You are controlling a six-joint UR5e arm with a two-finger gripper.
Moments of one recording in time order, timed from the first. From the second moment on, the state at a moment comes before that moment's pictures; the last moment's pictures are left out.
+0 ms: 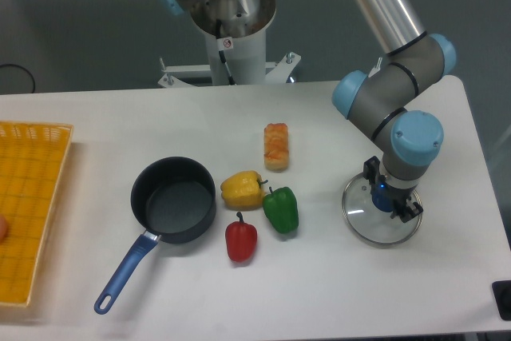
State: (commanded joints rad) arm 2.74 -2.19 -1.52 -0.98 1.63 1.67
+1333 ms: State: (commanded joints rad) arm 2.73 -2.16 -1.54 -0.98 1.63 1.66
